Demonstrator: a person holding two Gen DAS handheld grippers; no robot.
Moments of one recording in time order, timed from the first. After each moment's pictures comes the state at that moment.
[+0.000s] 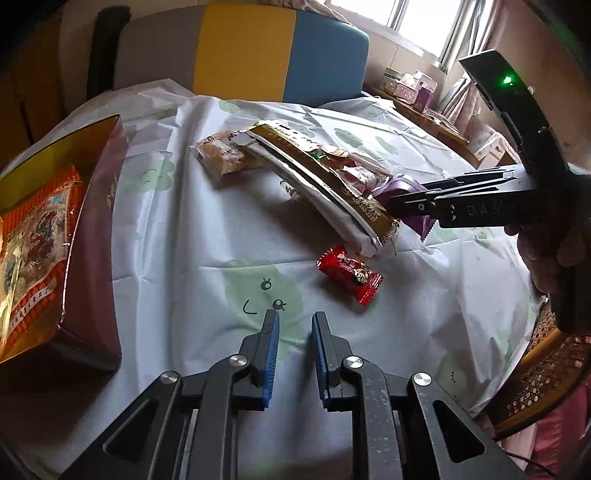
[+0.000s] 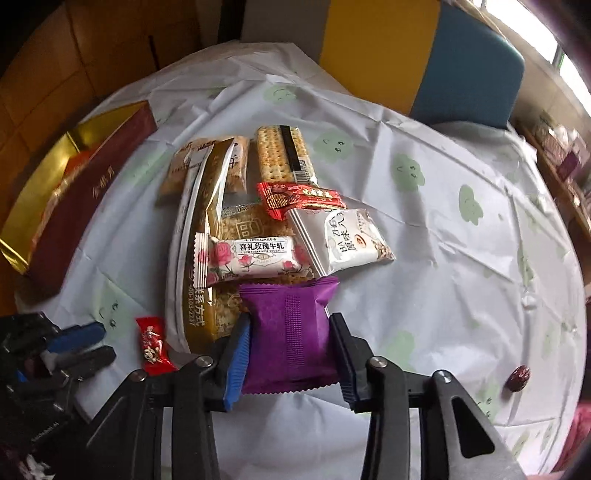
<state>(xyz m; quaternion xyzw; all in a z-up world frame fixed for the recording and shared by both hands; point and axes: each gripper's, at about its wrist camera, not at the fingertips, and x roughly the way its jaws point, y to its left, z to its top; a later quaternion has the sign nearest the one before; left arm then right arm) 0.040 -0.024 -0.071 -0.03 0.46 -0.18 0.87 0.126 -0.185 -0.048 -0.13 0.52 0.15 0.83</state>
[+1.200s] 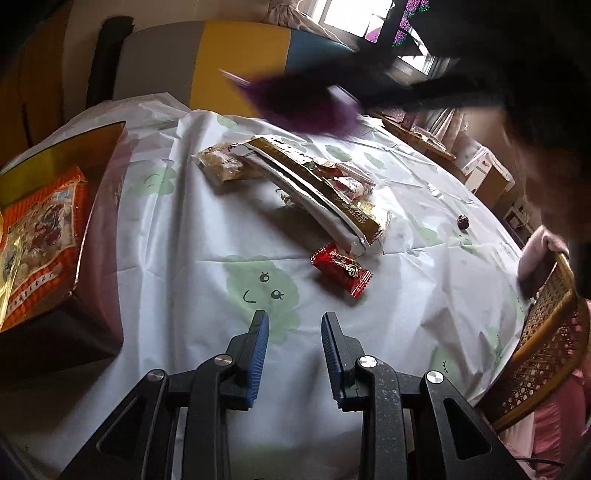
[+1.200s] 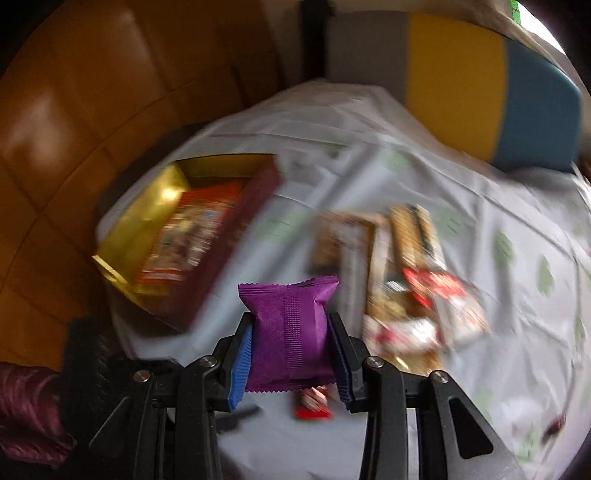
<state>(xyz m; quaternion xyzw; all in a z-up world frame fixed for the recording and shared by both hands) 0.021 -0.010 -0.073 -0.05 0.42 -0.20 0.88 0.107 -0.108 0.018 -0.07 0.47 0.33 0.82</state>
